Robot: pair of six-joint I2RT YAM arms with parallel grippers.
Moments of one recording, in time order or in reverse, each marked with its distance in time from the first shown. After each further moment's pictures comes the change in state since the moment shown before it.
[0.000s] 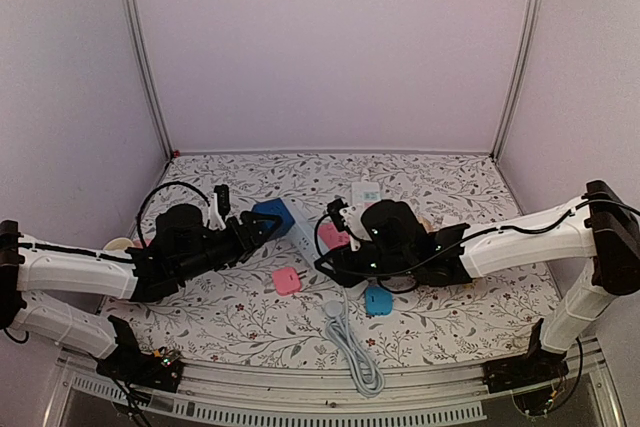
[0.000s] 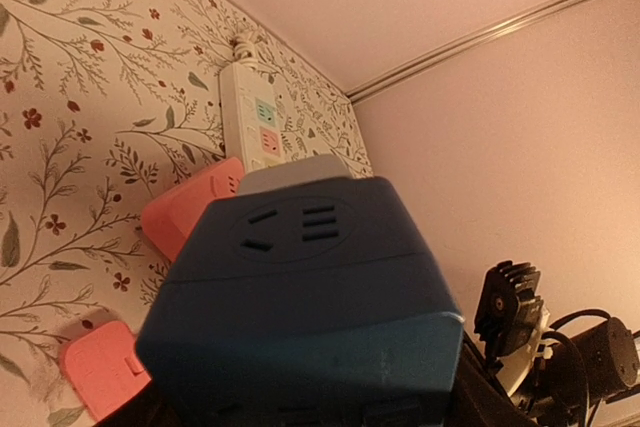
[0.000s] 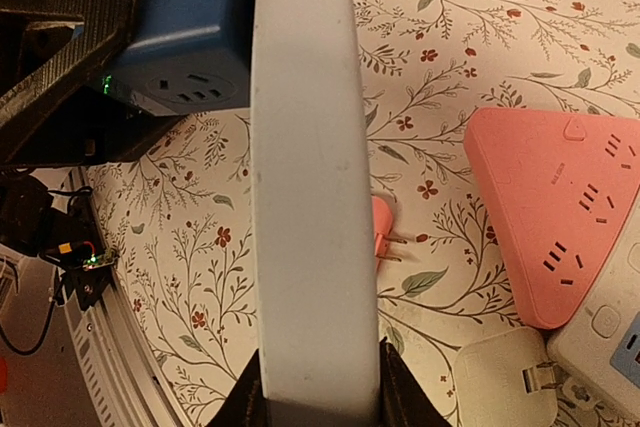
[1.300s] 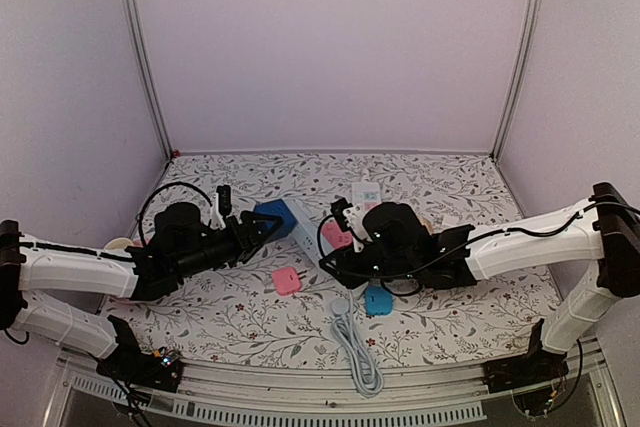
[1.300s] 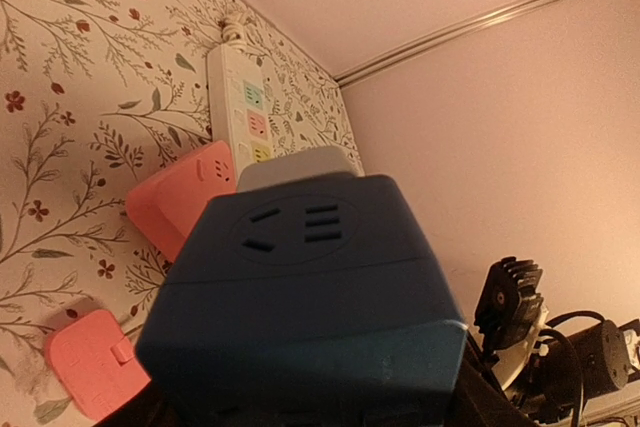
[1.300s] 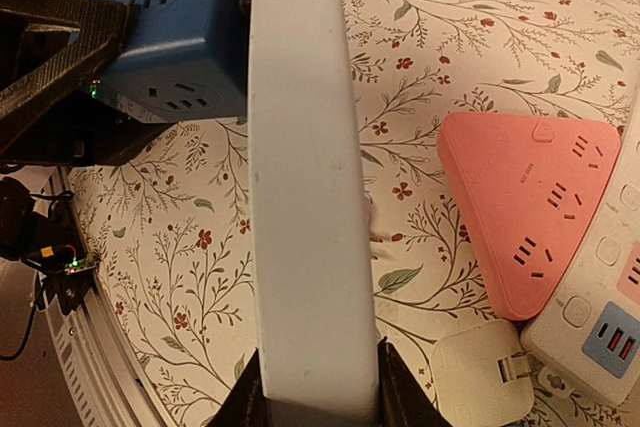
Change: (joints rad) left arm 0.036 0.006 -0.002 0.012 0.086 -0.029; right arm 0.023 -0.032 -0.009 -0.039 0.092 -0.014
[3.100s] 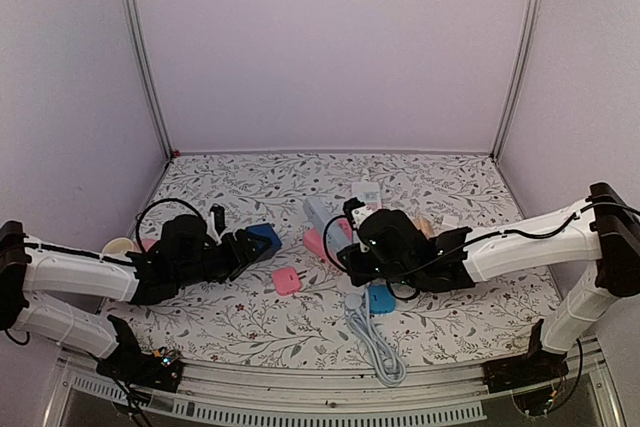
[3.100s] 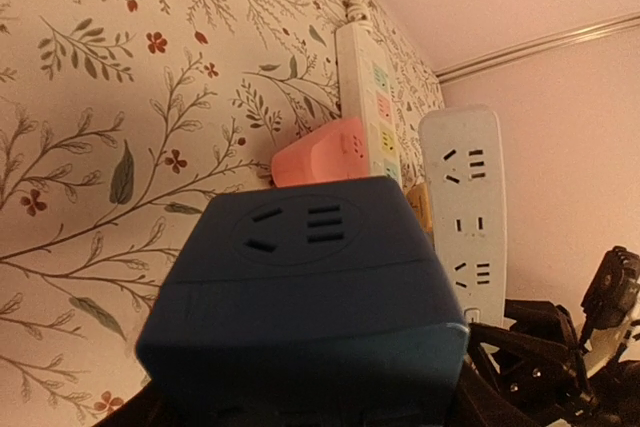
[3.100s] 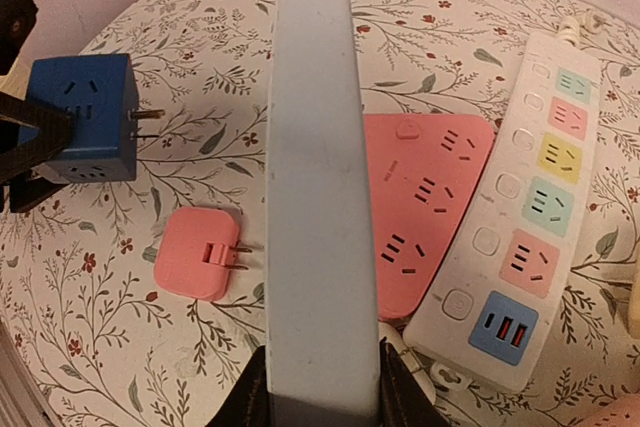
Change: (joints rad) left arm 0.031 0.006 -0.060 -0.137 -0.062 -0.019; right arm 0.022 0.003 -0.009 -0.077 0.277 -0.025
